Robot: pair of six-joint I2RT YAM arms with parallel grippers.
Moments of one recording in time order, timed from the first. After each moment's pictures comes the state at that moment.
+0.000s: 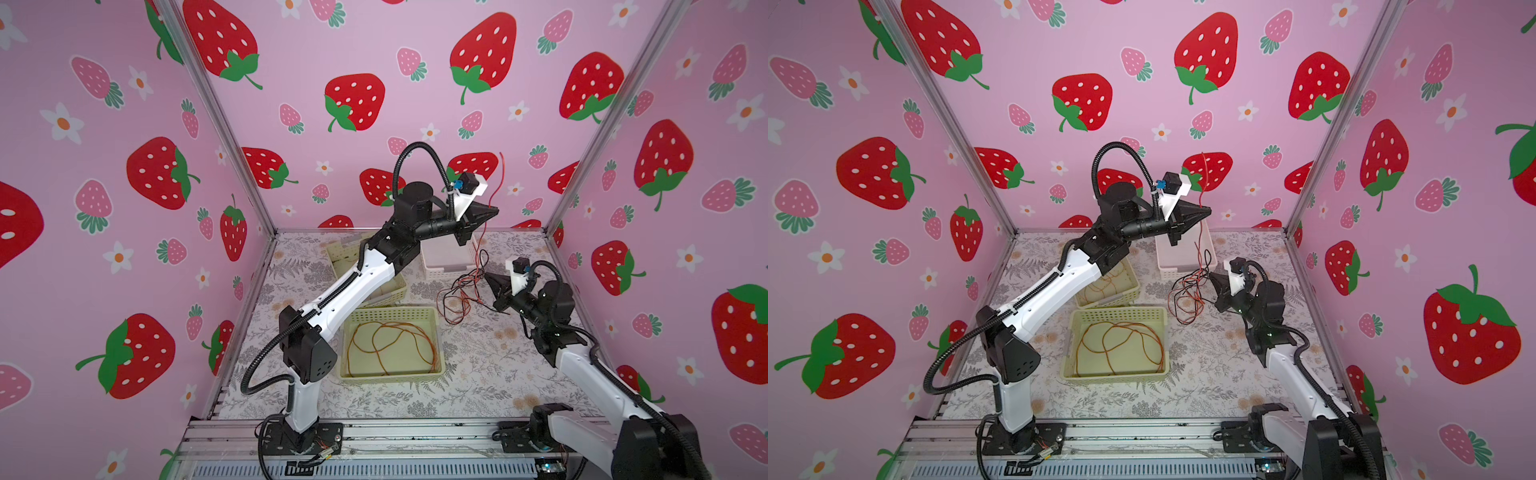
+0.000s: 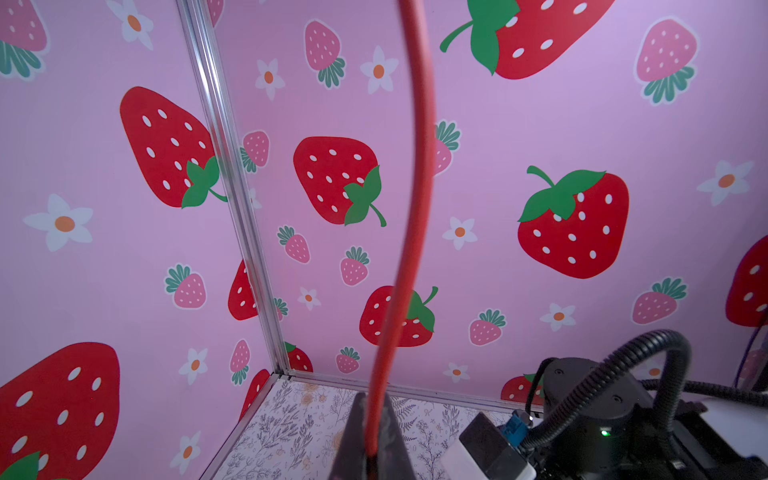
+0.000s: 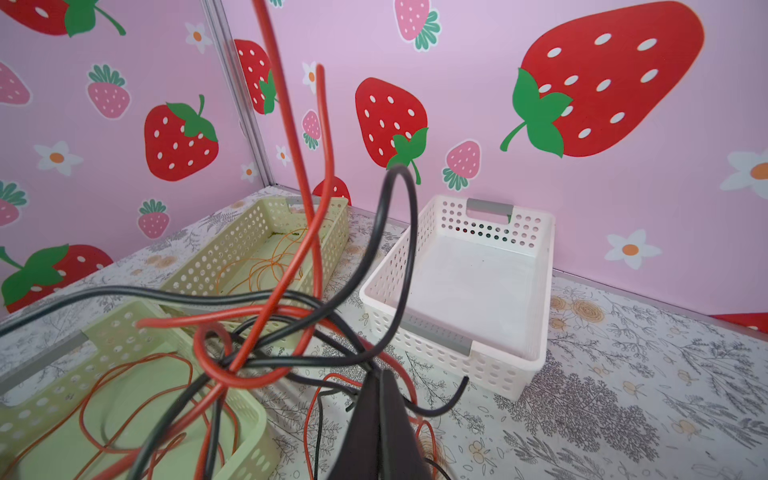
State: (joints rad) left arm -0.72 1.94 2.07 -0.03 0.61 0.06; right arm 0.19 1.05 0.51 0.43 -0.54 0.02
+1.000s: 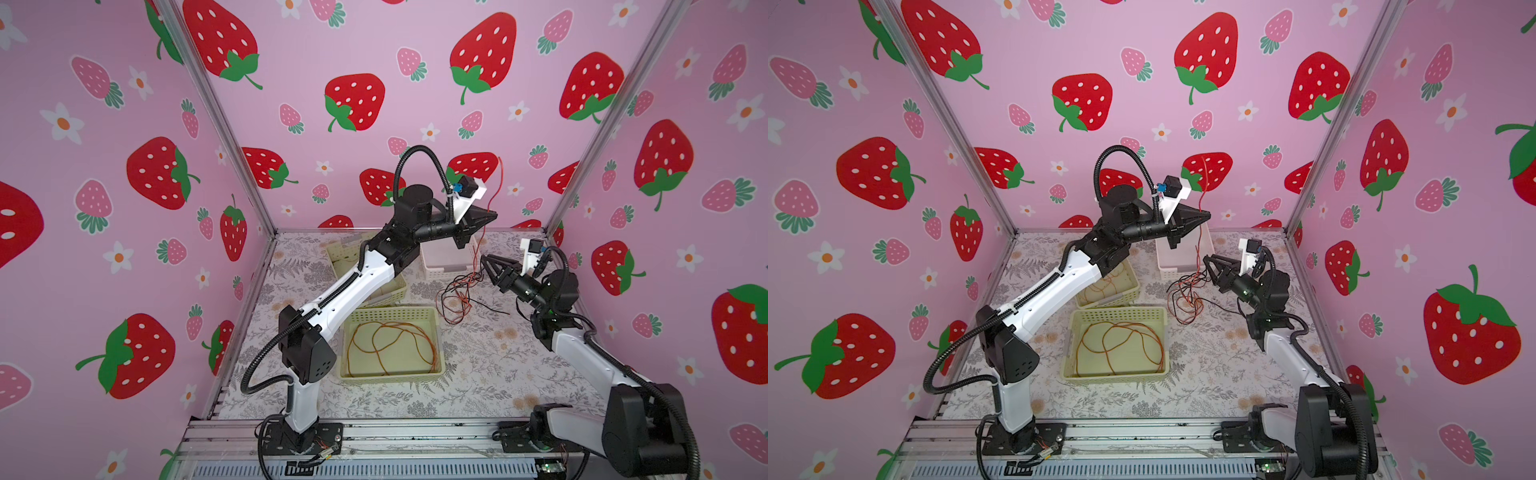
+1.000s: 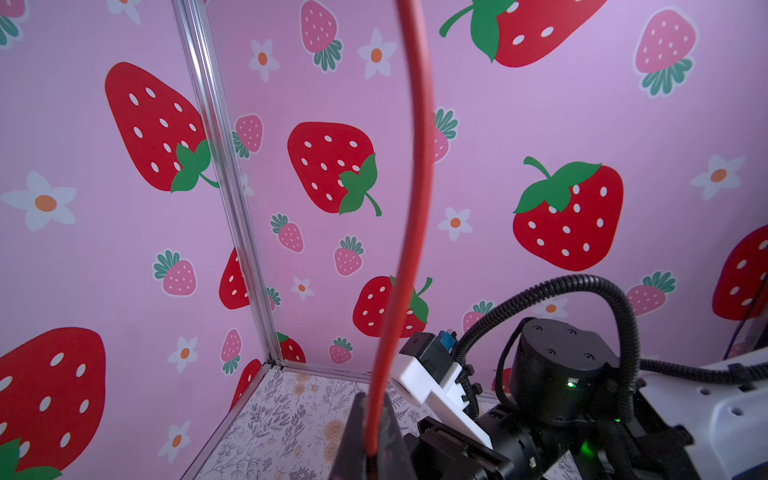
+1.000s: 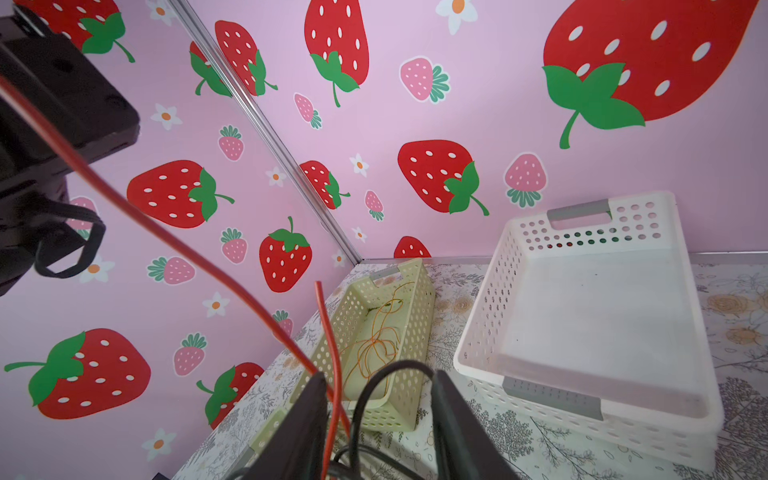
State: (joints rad) left arm -0.73 1.94 2.04 -0.02 0.63 0.05; right arm 0.17 1.22 0.63 0.69 -0.68 0.59
